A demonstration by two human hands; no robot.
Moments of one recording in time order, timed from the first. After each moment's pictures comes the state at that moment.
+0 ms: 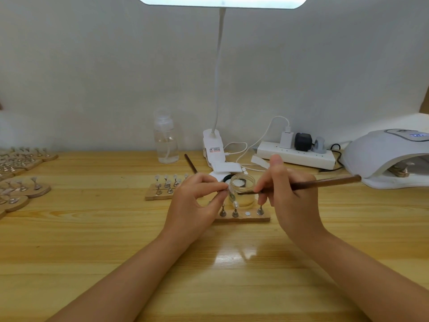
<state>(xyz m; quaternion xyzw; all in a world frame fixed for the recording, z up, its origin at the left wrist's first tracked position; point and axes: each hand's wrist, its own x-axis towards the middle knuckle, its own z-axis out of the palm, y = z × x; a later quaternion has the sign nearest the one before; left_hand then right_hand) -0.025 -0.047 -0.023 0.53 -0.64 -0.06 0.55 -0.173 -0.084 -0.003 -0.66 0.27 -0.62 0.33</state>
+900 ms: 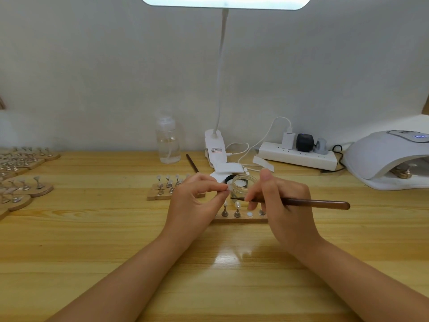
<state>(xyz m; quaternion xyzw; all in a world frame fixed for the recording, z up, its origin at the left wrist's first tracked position) -0.023 -0.047 -0.021 0.52 -0.61 -0.09 0.58 -0.170 -0.084 -0.018 -0.74 0.21 -0.60 0.22</state>
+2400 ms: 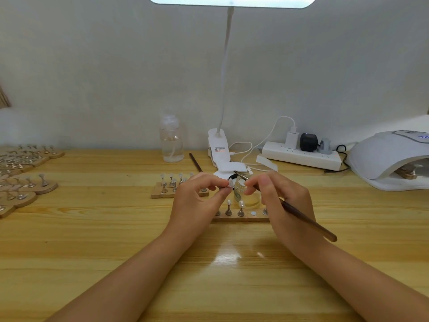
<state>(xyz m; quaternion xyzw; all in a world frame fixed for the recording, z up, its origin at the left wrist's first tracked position) -0.021 -0.049 -0.021 0.54 -0.61 -0.11 0.58 -0.170 -0.080 -0.015 -0.77 0.24 -0.55 0.20</state>
